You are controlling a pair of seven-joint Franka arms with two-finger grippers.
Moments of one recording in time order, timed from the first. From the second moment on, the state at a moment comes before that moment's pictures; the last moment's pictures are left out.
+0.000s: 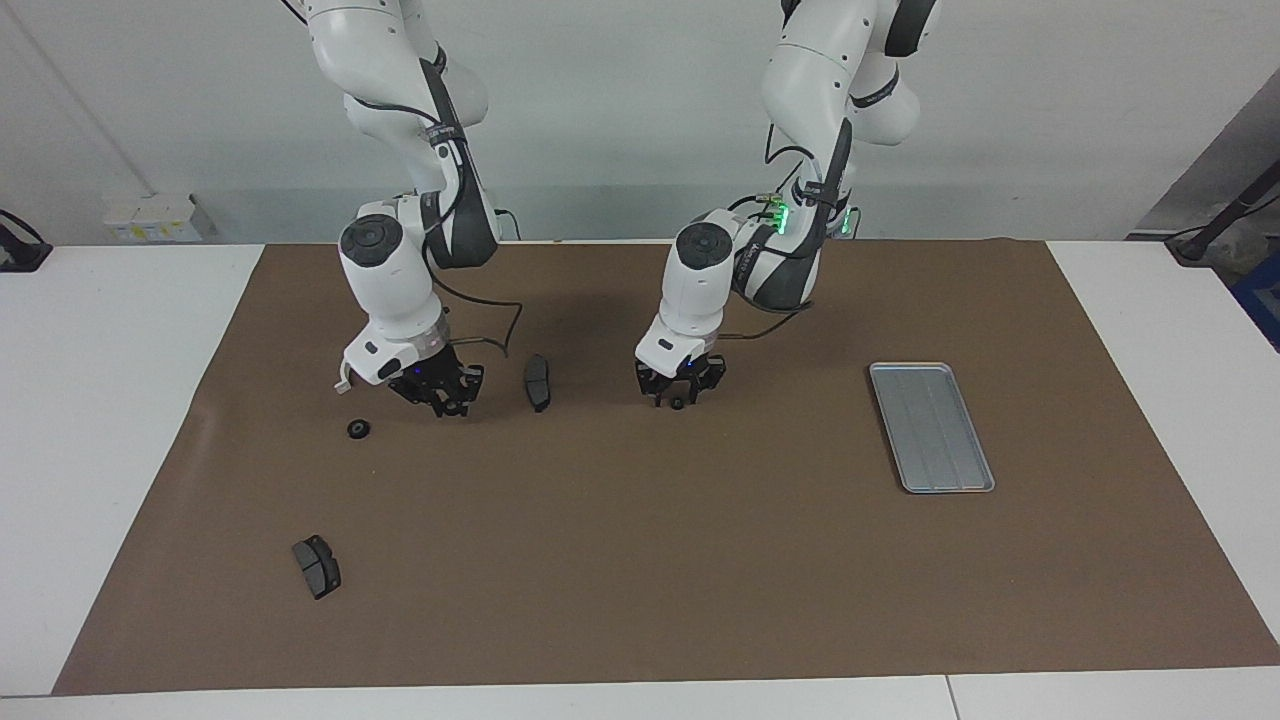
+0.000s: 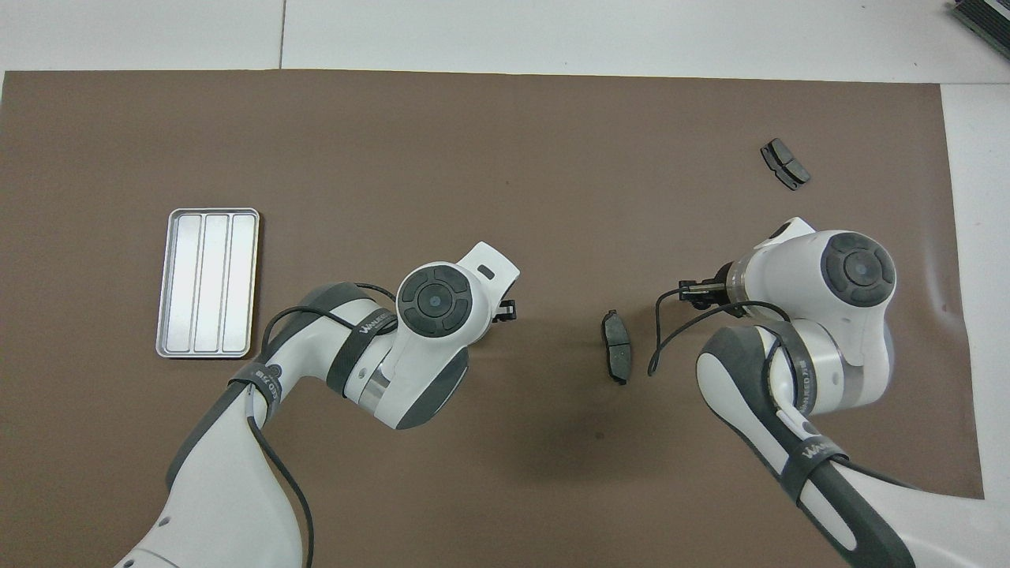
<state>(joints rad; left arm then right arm) -0.61 0.37 -0.06 -1.96 0.00 2.39 -0.70 0.16 0.14 0.00 -2.14 0.03 2.33 0.15</state>
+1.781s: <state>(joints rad) -0.52 0.37 -0.04 -1.75 0.00 2.24 -0.69 0.36 0.23 0.02 -1.93 0.03 2.27 0.53</state>
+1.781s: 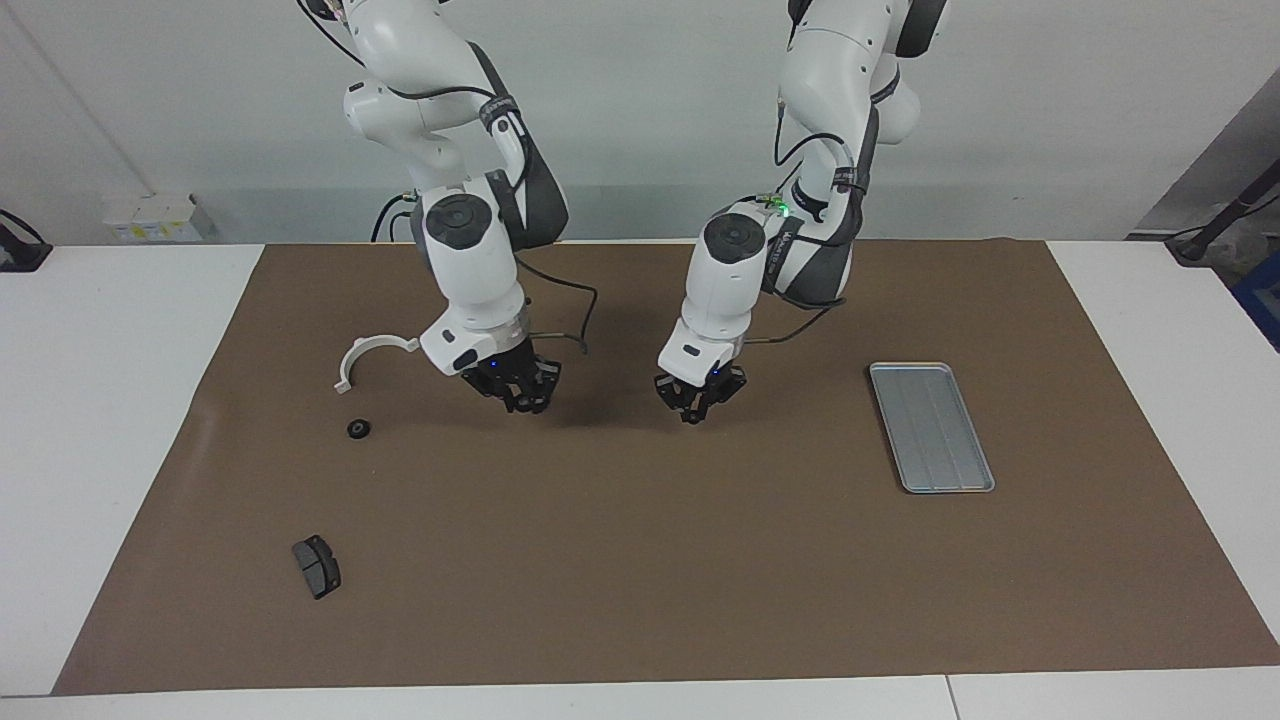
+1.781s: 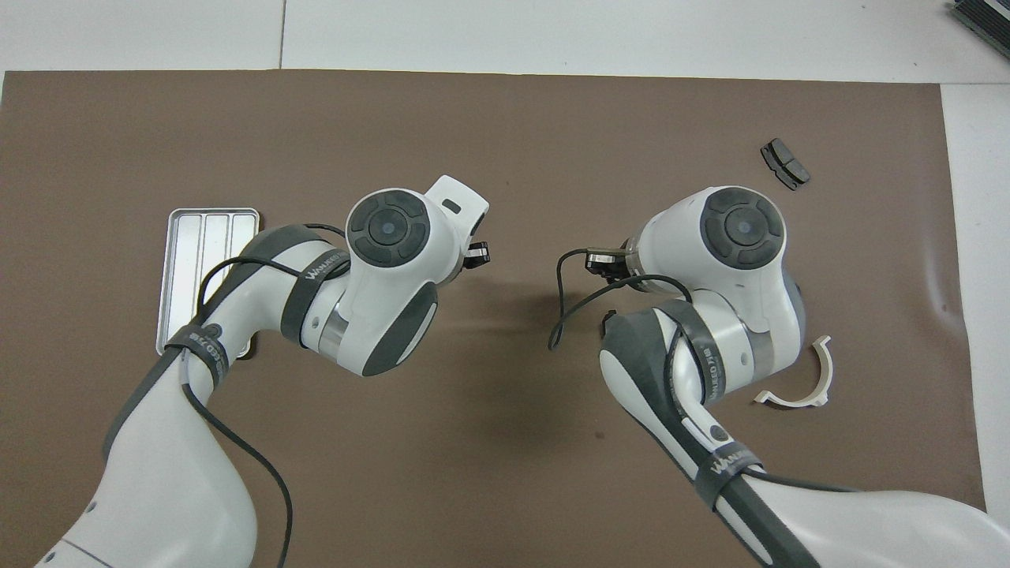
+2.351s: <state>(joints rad) -0.31 0.36 -0.04 -1.64 -0.02 2.06 -0.43 0.56 0.42 0.02 -1.74 0.03 2.32 0.88</state>
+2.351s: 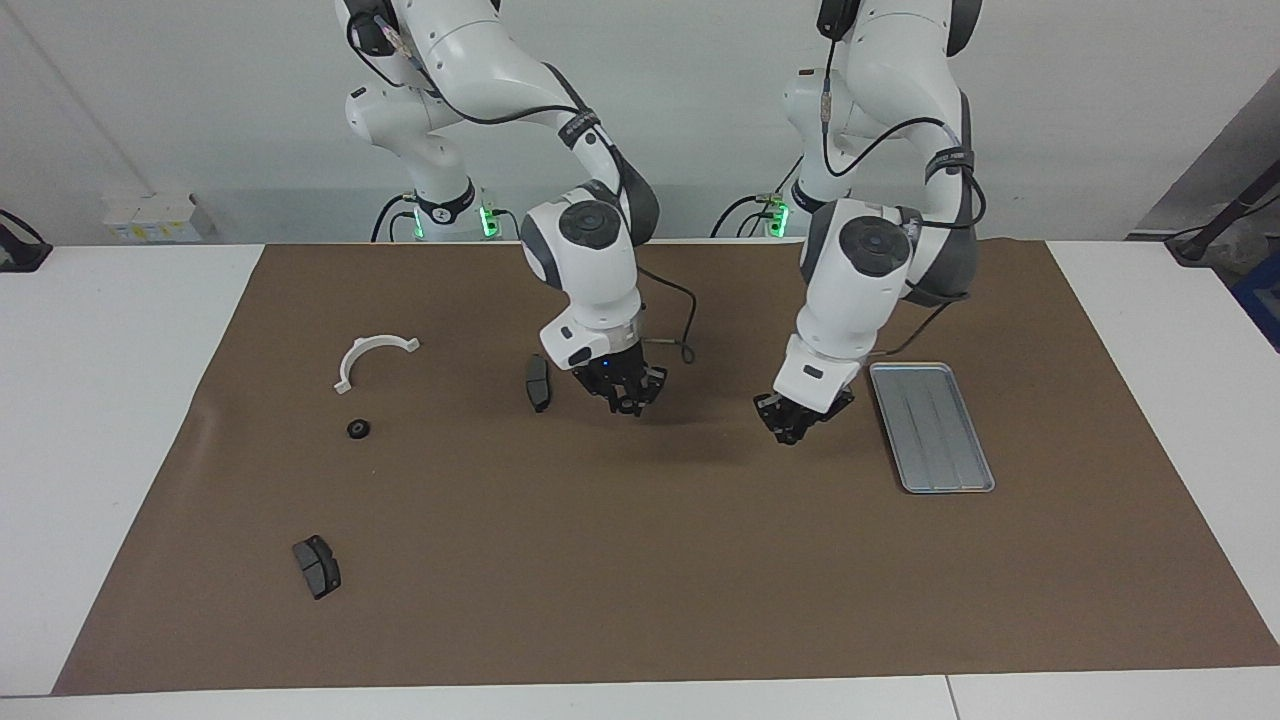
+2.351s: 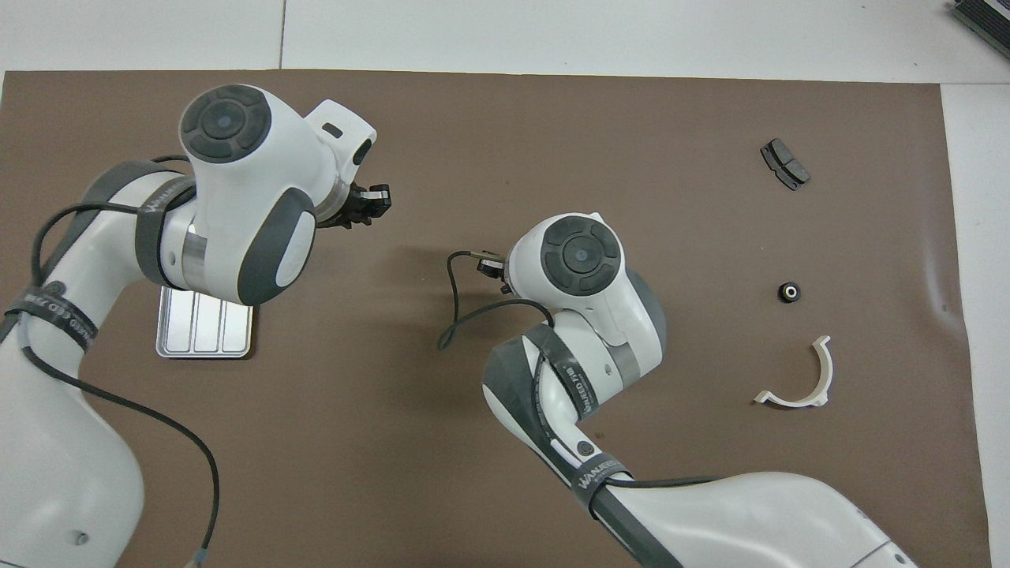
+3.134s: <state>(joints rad) 0.00 0.40 -0.04 -1.66 -0.03 1.99 0.18 0.68 0.58 0.02 -1.60 0.00 2.32 1.03</state>
